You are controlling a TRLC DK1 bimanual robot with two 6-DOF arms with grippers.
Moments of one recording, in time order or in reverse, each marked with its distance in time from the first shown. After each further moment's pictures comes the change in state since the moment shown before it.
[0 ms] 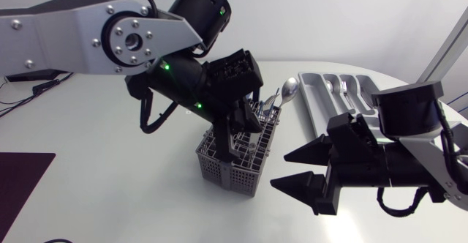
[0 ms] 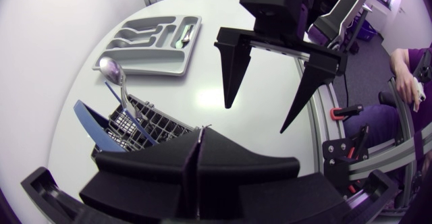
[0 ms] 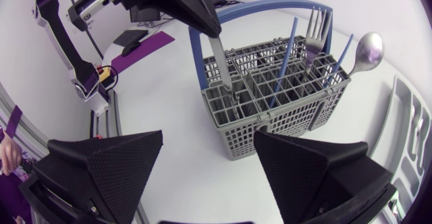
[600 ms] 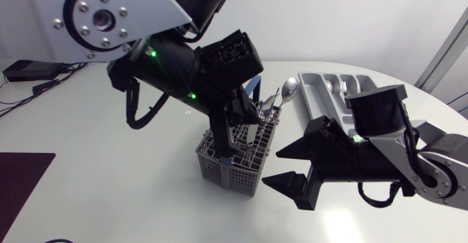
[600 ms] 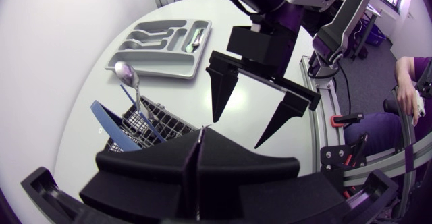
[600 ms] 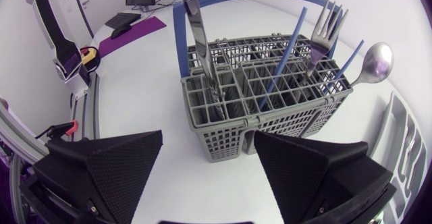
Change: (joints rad) left arm -0.028 -0.059 0.030 -0.039 -0.077 -0.055; right arm 0.052 0.140 0.000 0.123 0.112 -0.089
